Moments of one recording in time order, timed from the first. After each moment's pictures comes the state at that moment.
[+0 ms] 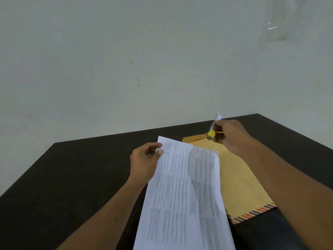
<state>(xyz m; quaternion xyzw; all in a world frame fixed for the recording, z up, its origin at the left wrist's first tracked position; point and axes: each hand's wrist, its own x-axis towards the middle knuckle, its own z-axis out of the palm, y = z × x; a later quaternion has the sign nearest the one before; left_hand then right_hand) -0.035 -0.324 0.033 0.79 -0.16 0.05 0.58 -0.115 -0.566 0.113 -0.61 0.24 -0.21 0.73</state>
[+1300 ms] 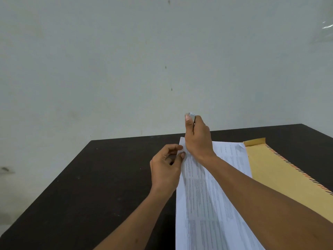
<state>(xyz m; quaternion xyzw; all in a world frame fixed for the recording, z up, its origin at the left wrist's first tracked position) -0.049 -0.291 0.050 0.72 -0.18 0.15 0.65 -0.016 -0.412 0.097 -0.80 0.01 -0.42 0.44</state>
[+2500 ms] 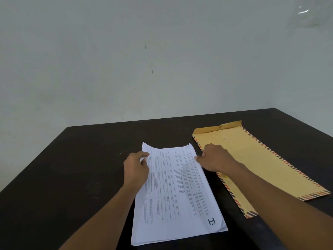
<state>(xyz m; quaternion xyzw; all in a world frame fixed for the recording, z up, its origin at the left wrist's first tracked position) -0.018 -0.270 -0.025 0.90 -0.05 0.12 0.42 -0.086 -0.512 0.017 -0.97 0.20 -0.01 0.17</state>
